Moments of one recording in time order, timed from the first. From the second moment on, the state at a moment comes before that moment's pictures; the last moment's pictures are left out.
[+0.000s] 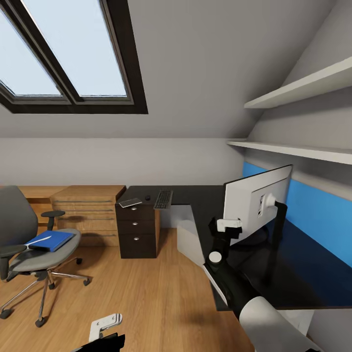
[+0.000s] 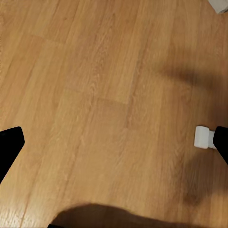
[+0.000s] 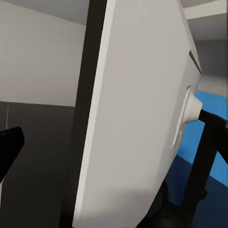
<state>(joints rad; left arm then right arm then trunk) 0.10 -0.13 0.05 -1.54 0.22 0.80 0.26 -0.68 0.10 0.40 -0.79 0.07 -0.05 -0.81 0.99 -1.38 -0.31</state>
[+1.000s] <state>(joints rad) 0.10 -0.13 0.05 -1.54 0.22 0.80 0.26 -0.68 0.09 0.34 -0.79 0.07 -0.04 -0.80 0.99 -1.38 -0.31</state>
